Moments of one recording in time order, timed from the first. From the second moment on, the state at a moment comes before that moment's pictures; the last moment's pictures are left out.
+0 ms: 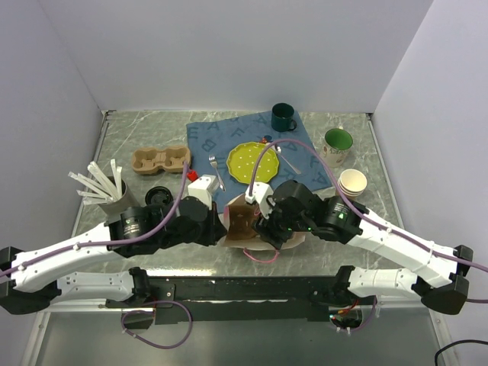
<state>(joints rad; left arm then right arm) -1.24 0.97 1.13 -0.84 -0.29 -0.87 1.06 1.07 1.14 -0.89 -0.02 -0.03</state>
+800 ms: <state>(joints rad) -1.05 1.05 1.22 -0.86 -0.18 -0.82 1.06 1.12 1.21 -0.94 -0.02 0.02</state>
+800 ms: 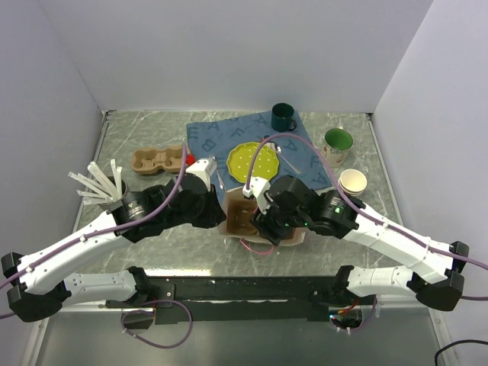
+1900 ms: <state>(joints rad) -1.02 1.05 1.31 -0.91 -0.21 -0.75 1.04 1.16 1.31 -1.01 0.01 0.10</state>
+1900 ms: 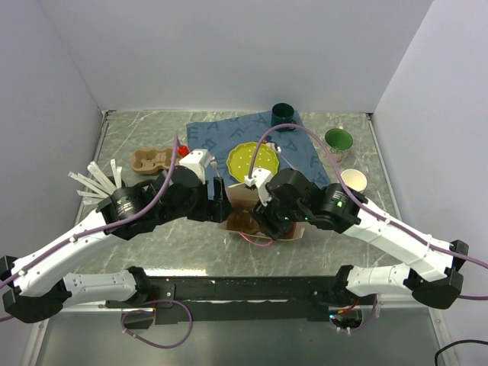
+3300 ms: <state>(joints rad) -1.02 1.04 1.40 -0.90 -0.31 -0.67 0.99 1.18 1.50 -1.05 0.21 0.11</state>
